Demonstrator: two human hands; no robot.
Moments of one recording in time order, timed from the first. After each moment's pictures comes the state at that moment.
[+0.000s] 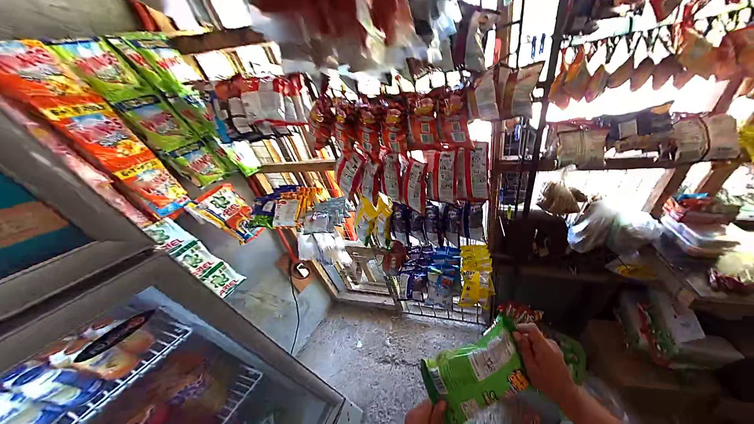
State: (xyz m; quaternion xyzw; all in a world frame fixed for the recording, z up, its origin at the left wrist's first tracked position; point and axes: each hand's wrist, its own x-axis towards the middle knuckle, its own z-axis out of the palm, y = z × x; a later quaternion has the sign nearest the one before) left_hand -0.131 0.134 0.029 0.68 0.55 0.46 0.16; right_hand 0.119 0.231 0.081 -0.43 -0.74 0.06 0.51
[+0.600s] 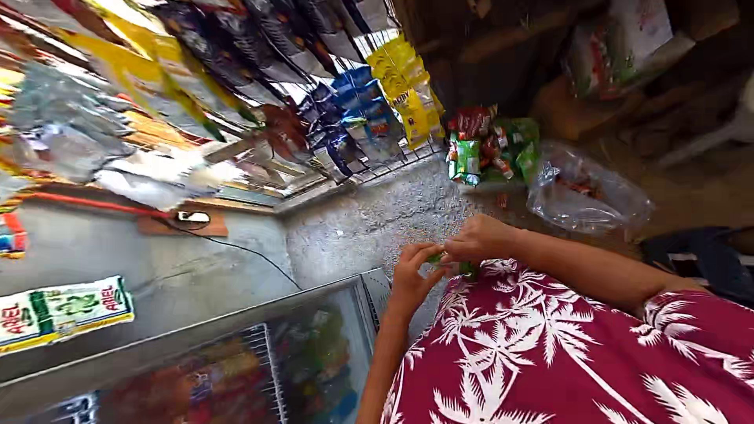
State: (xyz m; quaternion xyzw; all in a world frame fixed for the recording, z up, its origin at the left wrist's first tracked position) left_hand -0.221 0.222 0.001 0.80 0.39 0.25 0.39; right_hand 0.012 0.218 -0.007 -0.32 -0.88 0.11 0.34
